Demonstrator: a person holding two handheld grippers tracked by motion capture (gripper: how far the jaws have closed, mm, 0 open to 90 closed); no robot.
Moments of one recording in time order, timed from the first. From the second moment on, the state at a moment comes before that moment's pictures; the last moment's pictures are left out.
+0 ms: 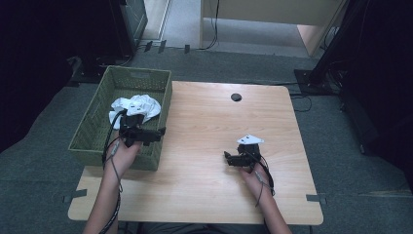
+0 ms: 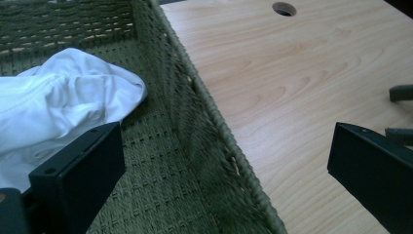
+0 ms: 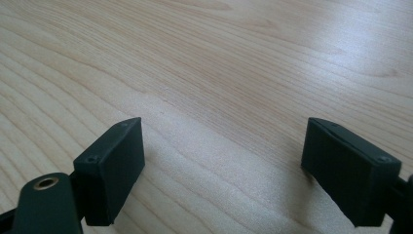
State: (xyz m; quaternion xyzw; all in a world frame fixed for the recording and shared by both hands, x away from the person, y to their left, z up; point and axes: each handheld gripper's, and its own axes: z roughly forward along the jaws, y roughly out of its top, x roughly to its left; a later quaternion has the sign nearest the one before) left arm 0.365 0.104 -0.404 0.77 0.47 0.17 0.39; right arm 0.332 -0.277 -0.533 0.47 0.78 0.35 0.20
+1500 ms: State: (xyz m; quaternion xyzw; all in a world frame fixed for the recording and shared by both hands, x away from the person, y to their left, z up) left arm 0.435 0.125 -0.400 0.77 0.47 0.23 0.37; right arm 0.332 -0.277 -0.533 0.47 0.78 0.35 0.20
